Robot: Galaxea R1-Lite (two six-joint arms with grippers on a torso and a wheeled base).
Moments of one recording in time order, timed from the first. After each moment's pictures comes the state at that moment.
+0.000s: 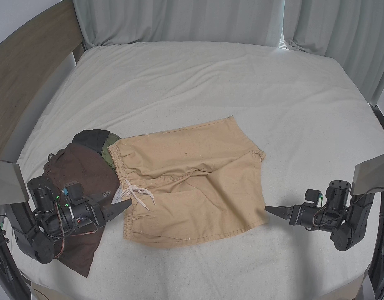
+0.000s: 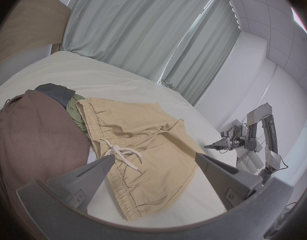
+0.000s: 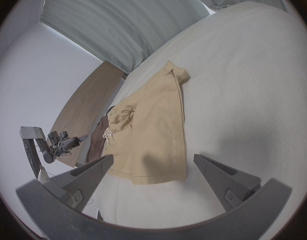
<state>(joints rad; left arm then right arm) -0.07 2.06 -0.24 -1.55 -0.62 -0.18 0.12 2.29 -0.34 -1.54 0.62 0.41</state>
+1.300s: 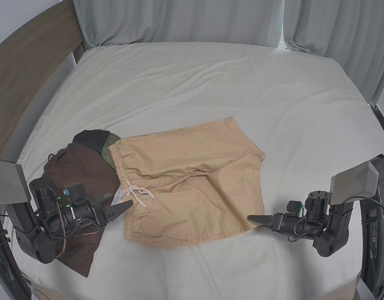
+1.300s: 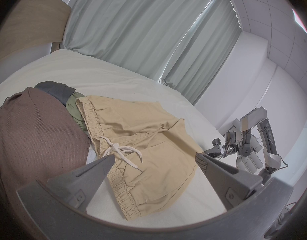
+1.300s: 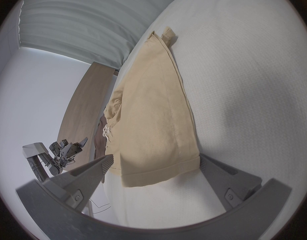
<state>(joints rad) -0.08 2.08 -0.25 -1.55 -0.62 -0.18 0.21 2.48 -0.44 -1.55 0.62 0.63</state>
